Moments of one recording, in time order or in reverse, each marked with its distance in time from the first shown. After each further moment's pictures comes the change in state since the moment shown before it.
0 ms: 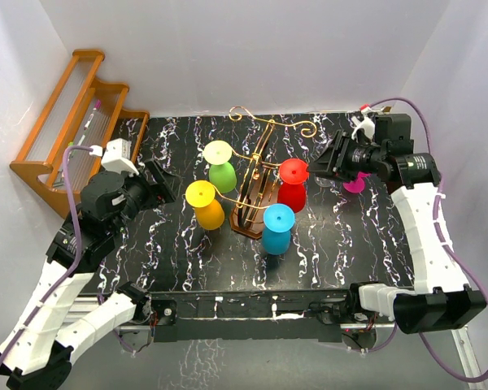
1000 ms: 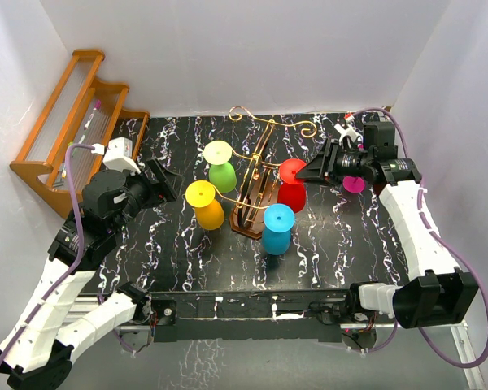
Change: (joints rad) left arm 0.000 0.012 0.000 0.014 0.007 0.000; right arm 0.000 0.014 -0.205 0.232 -0.233 0.029
